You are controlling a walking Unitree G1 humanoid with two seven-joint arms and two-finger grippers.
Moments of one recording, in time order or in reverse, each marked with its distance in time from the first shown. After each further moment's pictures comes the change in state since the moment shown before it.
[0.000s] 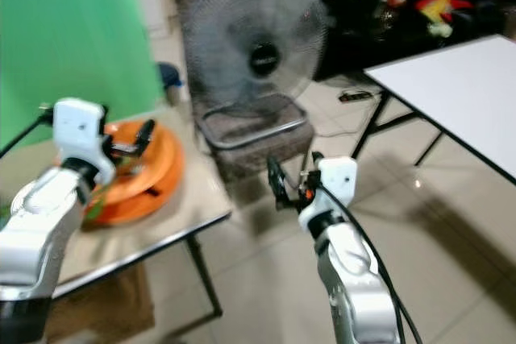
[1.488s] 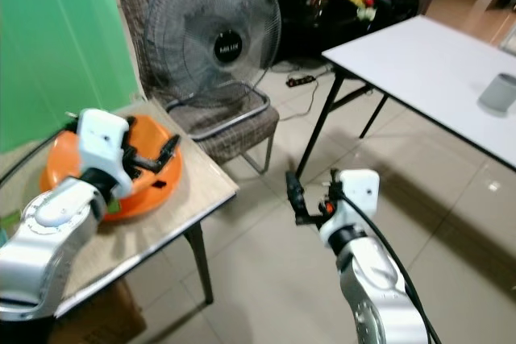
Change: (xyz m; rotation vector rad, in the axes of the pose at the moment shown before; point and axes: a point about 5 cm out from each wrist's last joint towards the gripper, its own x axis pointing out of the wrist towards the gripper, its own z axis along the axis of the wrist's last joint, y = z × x) left arm -0.016 -0.012 0.002 -0.006 0.065 -0.029; right arm -0.019 -0.010 0.001 0.007 0.094 0.014
